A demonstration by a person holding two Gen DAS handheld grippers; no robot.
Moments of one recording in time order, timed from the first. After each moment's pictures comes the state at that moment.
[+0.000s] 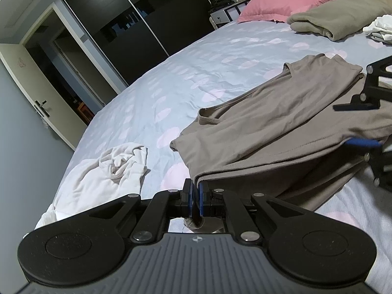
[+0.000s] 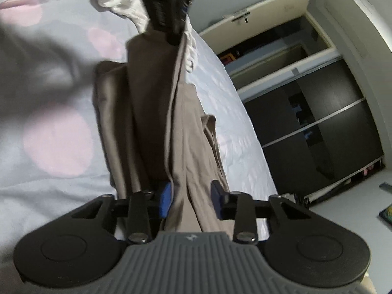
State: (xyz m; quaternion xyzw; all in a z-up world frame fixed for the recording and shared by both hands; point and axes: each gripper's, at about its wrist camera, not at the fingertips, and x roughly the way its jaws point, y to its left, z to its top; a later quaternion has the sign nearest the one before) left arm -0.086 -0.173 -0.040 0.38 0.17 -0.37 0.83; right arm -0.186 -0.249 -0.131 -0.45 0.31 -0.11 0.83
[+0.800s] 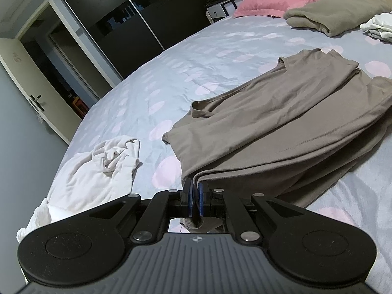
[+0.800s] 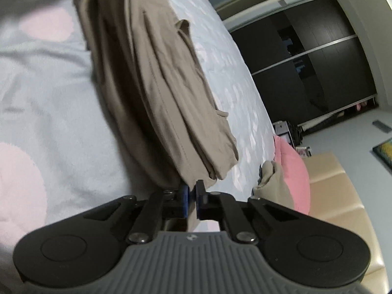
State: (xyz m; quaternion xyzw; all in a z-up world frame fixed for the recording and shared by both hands) left arm -0.089 -0.174 -0.044 0.38 0.19 -0.37 0.82; right arm -0.247 -0.308 -0.128 -0.39 0.42 -0.21 0.79
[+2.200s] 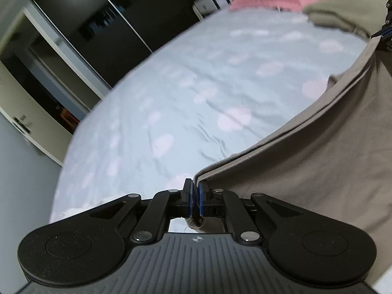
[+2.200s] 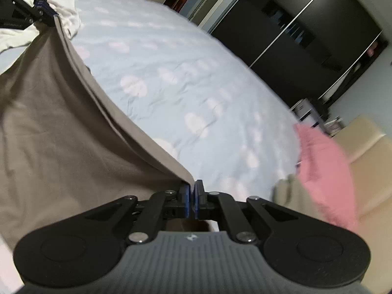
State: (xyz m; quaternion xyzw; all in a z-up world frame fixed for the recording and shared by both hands) left arm 0.060 -0.312 -0.040 0.43 0.20 -0.39 0.78; right arm -0.085 -0.495 -0.050 -0.22 0.41 -0.18 0.87
